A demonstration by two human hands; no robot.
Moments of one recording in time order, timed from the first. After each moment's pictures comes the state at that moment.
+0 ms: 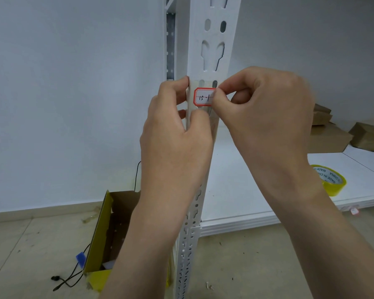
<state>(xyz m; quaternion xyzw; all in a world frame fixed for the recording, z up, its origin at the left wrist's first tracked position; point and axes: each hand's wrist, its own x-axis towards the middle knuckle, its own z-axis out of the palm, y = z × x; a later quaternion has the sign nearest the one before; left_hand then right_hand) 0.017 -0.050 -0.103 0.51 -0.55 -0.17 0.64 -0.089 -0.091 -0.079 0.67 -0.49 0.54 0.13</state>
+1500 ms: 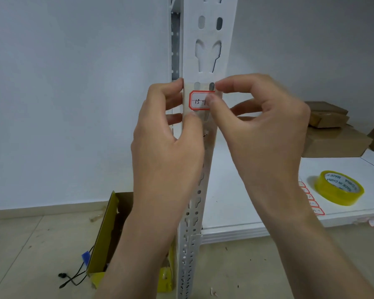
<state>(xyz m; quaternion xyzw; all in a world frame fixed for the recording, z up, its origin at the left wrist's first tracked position) 0.013 -0.059 -0.106 0.52 -0.52 -0.14 0.66 -0.092 -0.101 -0.100 0.67 -0.39 0.63 0.01</state>
